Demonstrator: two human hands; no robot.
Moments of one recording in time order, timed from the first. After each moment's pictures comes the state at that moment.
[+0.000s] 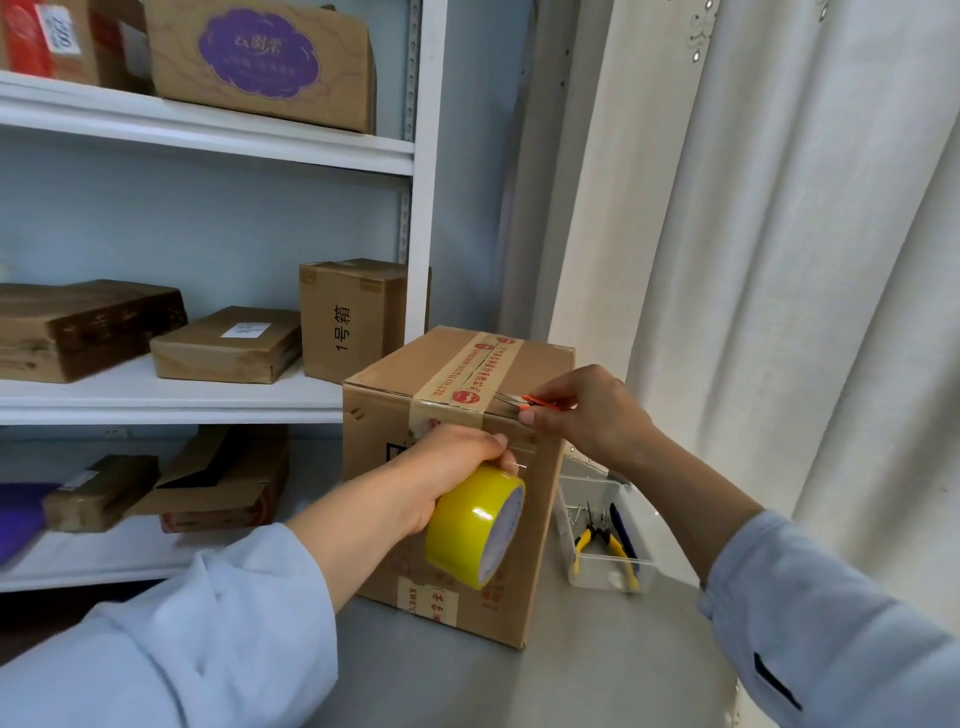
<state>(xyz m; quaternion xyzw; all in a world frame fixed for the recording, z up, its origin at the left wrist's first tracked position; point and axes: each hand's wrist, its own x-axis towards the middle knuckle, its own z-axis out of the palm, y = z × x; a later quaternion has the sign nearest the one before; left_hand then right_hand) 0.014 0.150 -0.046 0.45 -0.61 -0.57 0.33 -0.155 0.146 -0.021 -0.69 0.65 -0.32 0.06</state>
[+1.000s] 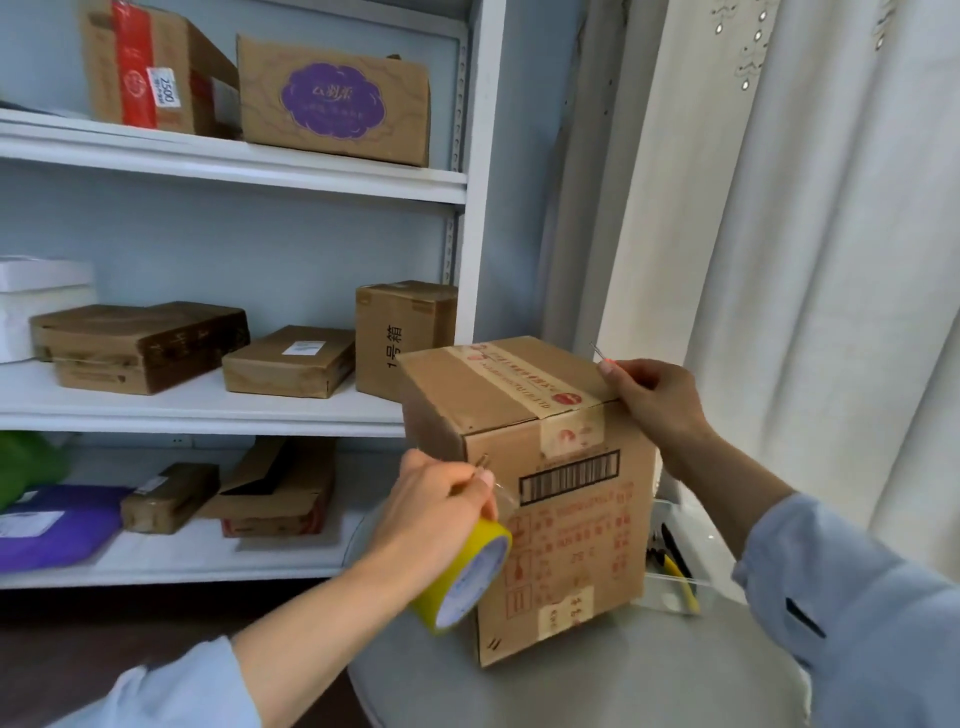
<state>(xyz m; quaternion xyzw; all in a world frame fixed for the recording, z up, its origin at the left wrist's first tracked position) 0.084 0.183 -0.074 0.51 -0.71 -0.27 0.41 -0.139 0.141 -0.010 -0.52 0.63 -0.56 0.17</state>
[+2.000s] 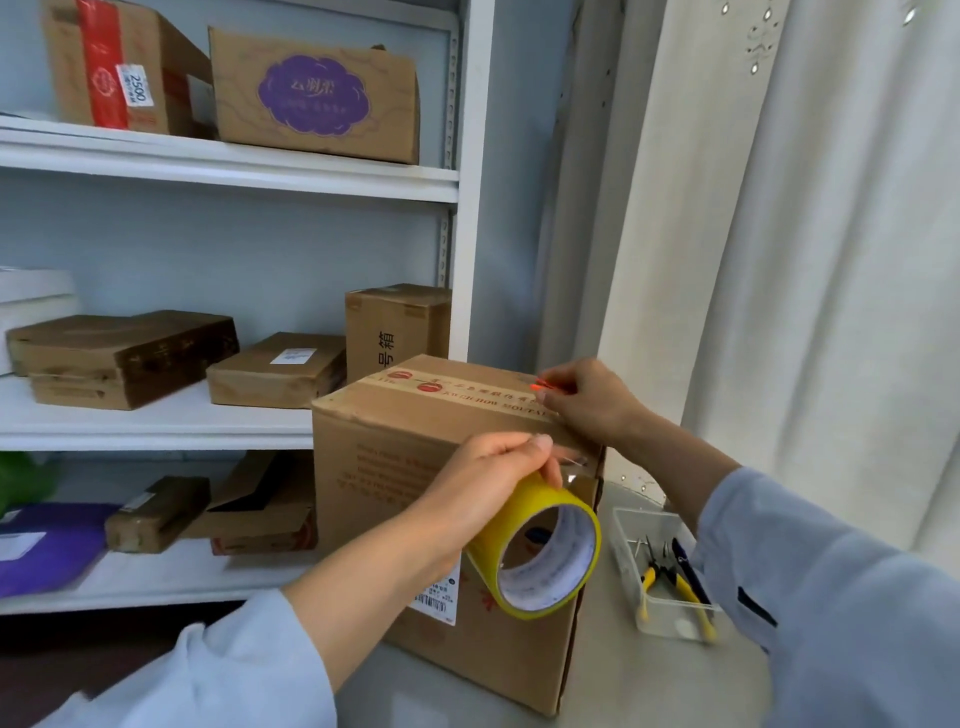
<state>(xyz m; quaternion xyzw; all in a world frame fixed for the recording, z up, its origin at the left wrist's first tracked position) 0.046 0.154 -0.036 0.35 -0.69 -0.49 0.41 -0.112 0.088 0.001 -0.69 0.64 -0.32 0.10</state>
